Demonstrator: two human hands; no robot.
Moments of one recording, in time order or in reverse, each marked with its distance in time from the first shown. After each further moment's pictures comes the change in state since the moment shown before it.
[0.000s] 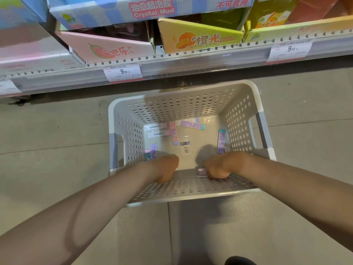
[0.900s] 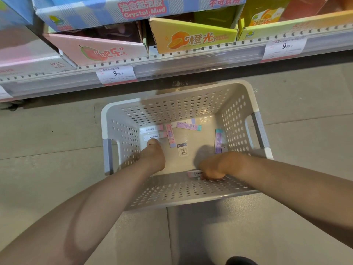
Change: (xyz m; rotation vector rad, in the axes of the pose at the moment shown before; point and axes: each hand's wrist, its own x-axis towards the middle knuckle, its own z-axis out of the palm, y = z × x) left_hand 0.033 -0.021 0.001 -0.314 0.300 -0.498; right_hand 0.023 0.002 0.006 -0.095 0.118 -0.040
